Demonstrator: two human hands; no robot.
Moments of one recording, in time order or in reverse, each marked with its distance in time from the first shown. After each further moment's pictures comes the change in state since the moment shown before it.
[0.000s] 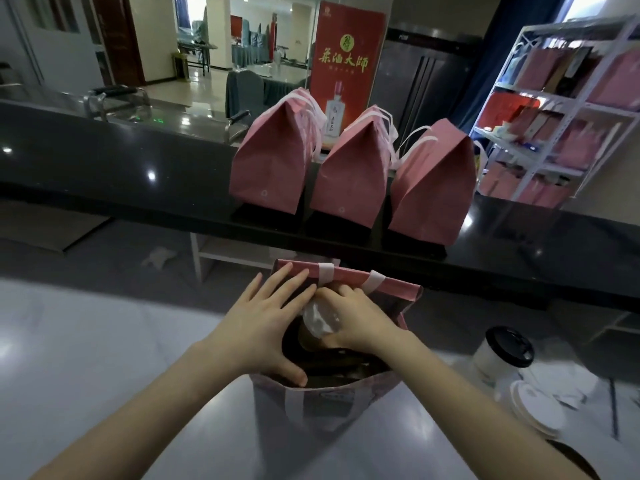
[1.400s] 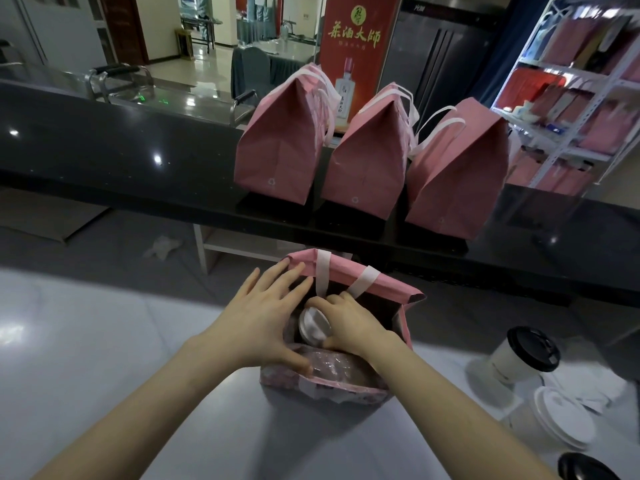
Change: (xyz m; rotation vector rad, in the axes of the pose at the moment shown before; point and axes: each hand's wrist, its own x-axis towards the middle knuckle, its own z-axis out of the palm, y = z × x) left_hand 0.012 -0.021 0.009 -0.083 -0.024 -0.051; right_hand 0.037 0.003 0.048 -0.130 -0.138 -0.019
